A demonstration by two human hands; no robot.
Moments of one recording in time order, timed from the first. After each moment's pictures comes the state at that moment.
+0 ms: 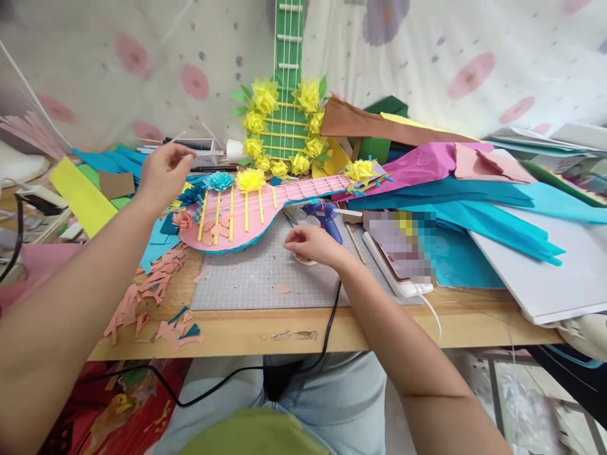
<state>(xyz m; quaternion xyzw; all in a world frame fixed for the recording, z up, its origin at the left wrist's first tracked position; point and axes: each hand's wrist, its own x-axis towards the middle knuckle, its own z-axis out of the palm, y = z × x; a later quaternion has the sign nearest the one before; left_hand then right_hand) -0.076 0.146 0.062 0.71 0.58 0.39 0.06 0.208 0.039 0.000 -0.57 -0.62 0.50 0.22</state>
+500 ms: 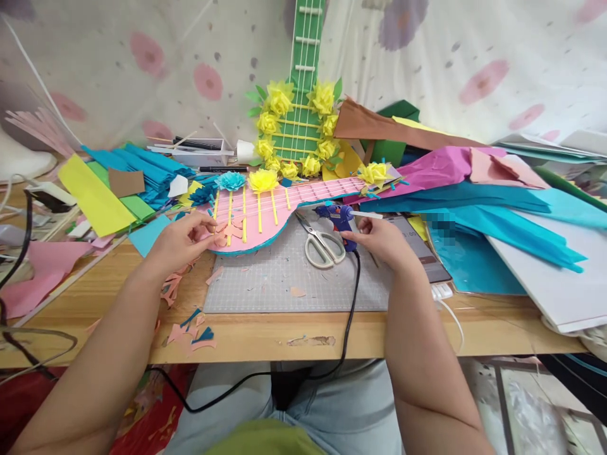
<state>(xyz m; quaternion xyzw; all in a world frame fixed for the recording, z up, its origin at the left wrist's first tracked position) -0.108 0.065 0.001 0.80 0.52 0.26 0.12 0.286 0.038 -0.004 -0.76 -0.61 0.14 0.19</state>
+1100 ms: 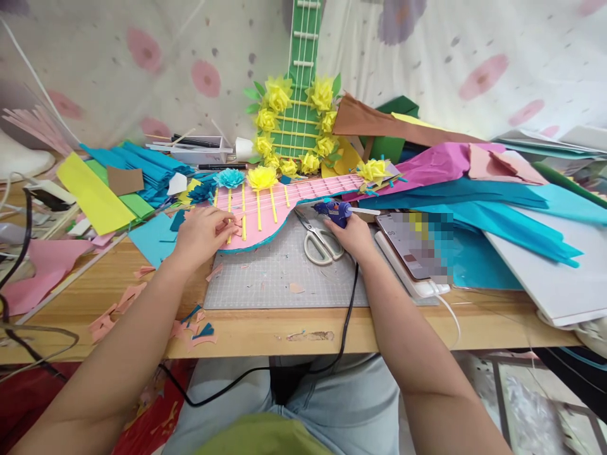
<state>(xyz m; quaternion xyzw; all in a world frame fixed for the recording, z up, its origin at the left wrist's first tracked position) -0.072 0.074 -0.009 0.81 0.55 0.21 0.01 0.254 0.066 -0.043 -0.79 -0.56 0.10 0.21</state>
